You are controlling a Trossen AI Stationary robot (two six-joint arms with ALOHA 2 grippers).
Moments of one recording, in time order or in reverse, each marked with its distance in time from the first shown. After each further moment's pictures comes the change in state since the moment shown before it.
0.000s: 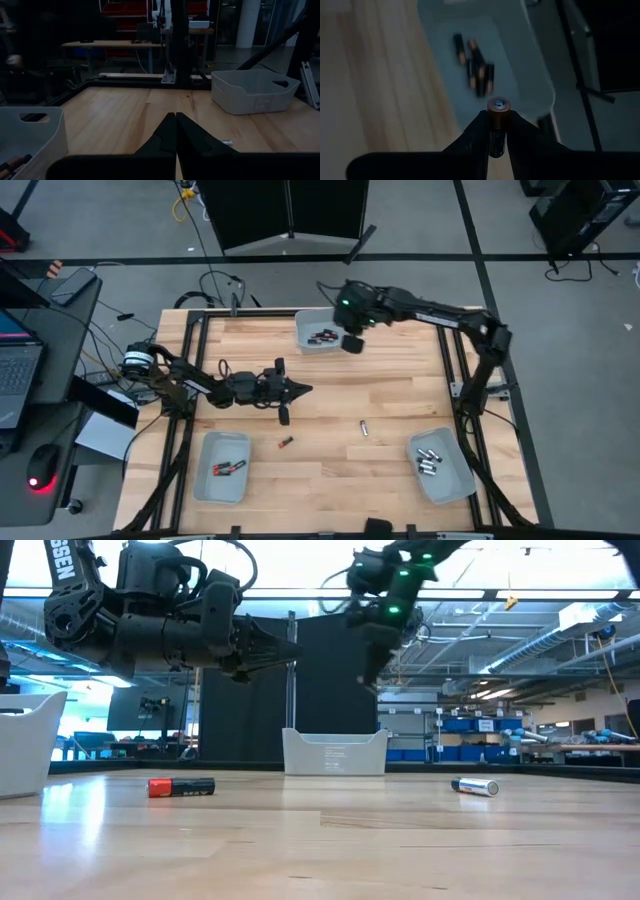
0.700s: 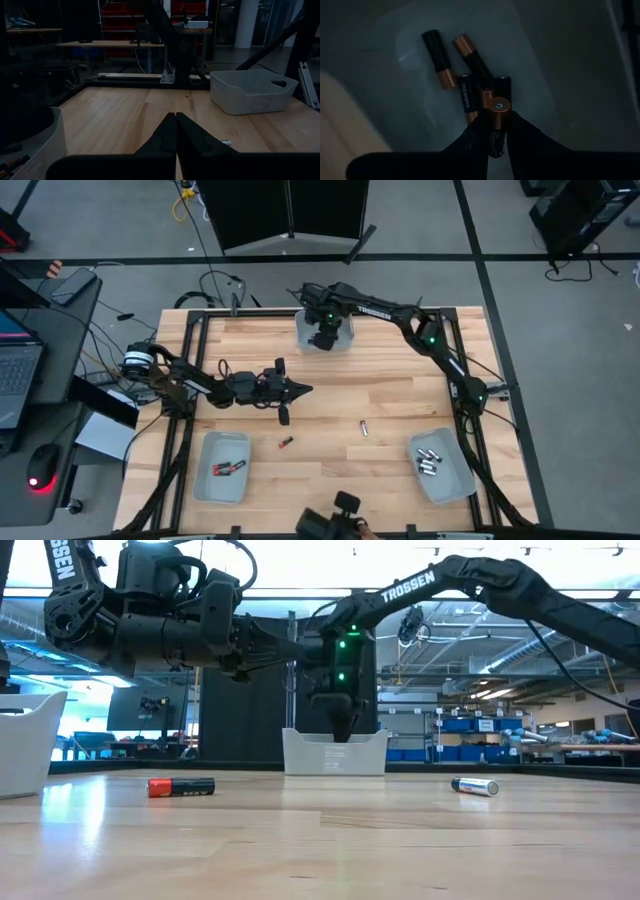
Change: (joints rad) left arm 0.000 0.000 0.000 0.001 0.006 -0.001; right arm -0.056 0.627 0.633 -0.326 -0.051 0.145
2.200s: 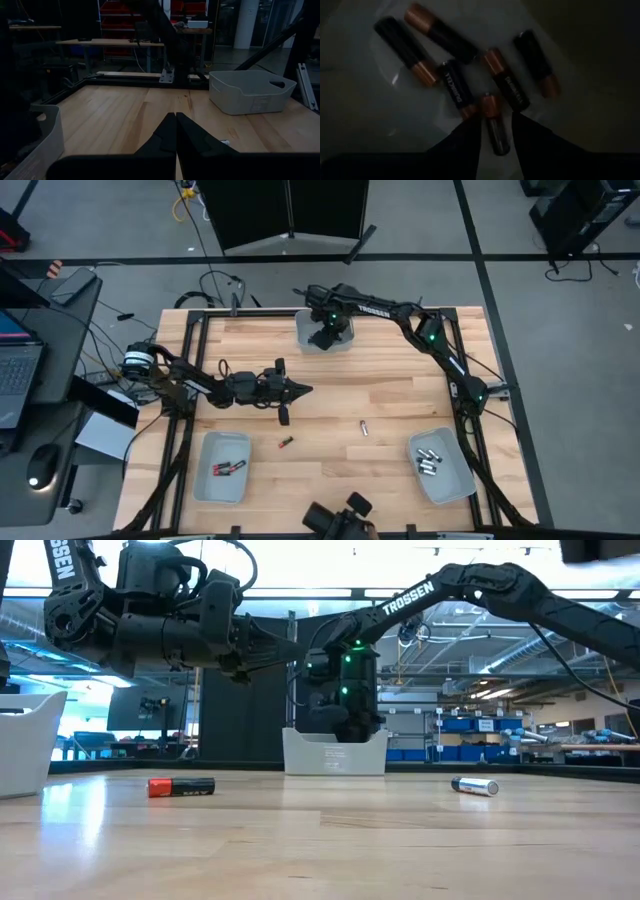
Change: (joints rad) left arm -0.002 0.000 0.000 -0.004 0.002 -0.015; right arm -0.038 0.006 -0.084 0.021 -0.055 0.274
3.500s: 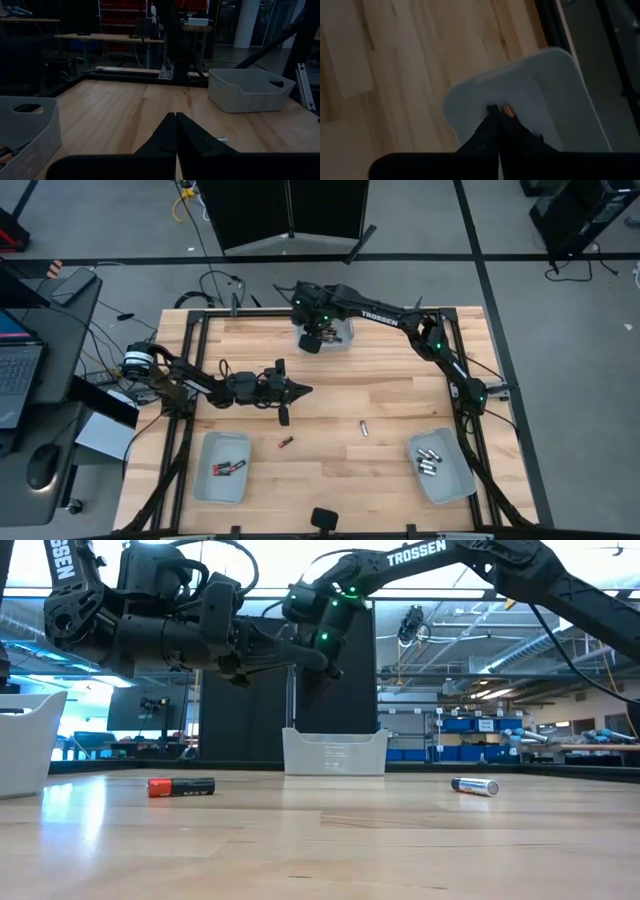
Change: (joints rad) left arm 0.000 0.000 0.000 -0.018 0.001 -0.030; right arm 0.133 -0.090 0.133 0.114 -0.019 -0.299
